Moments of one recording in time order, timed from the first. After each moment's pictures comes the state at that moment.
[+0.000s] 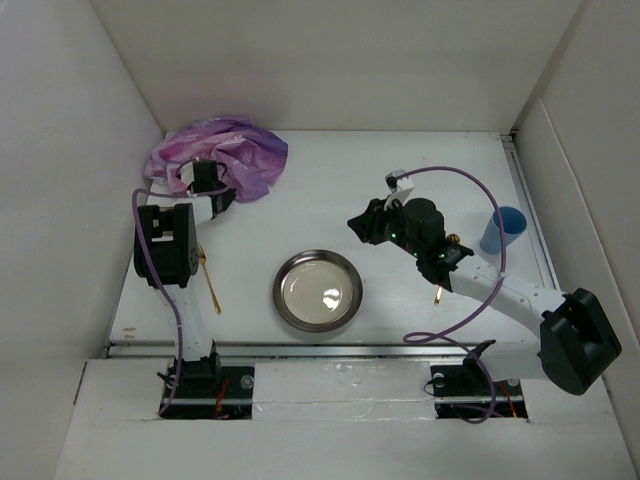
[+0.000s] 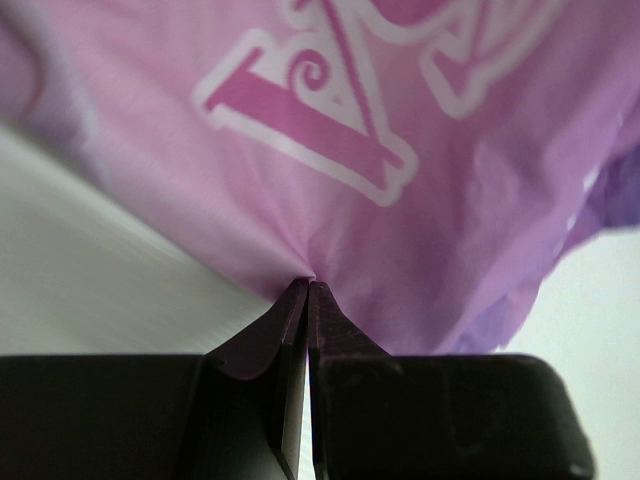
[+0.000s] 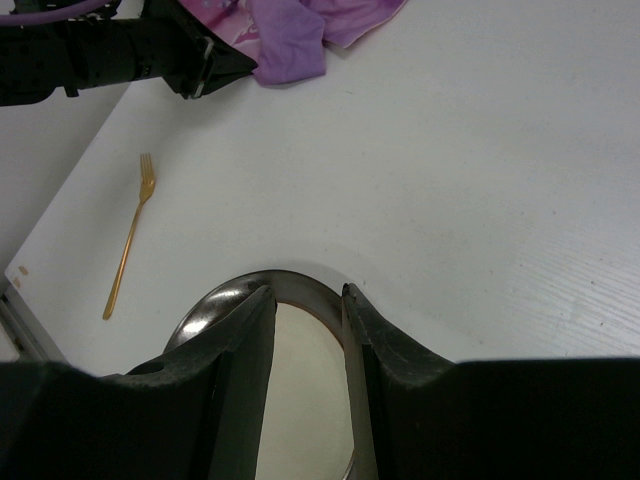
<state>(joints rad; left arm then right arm) 0.04 2.03 1.22 0.08 -0.06 -0.89 0.64 1.30 0.78 0.29 -0.07 0.43</state>
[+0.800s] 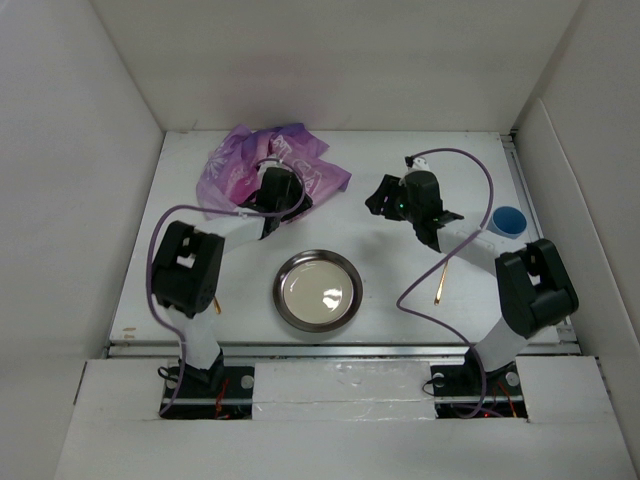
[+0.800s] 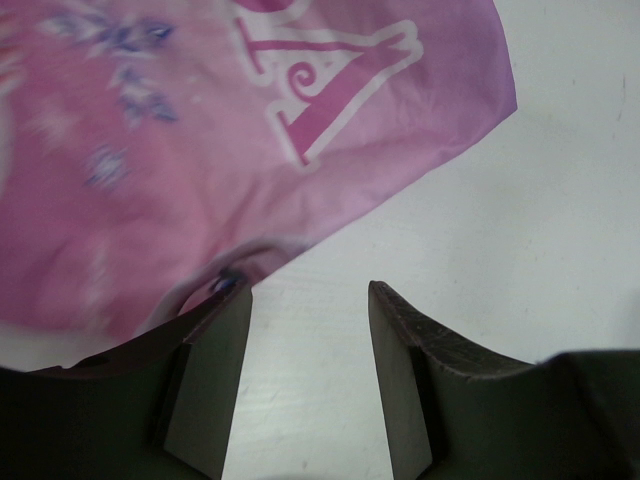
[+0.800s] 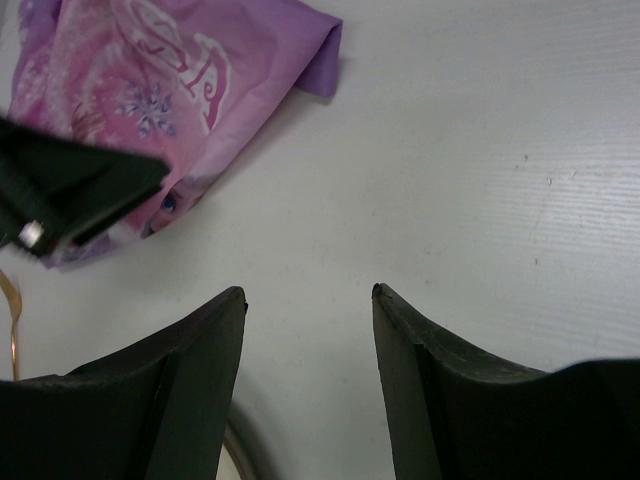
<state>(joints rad) -0.41 1.92 1.21 0.09 -0.01 -0.78 0.41 1.57 0.92 0.23 -0.03 0.54</state>
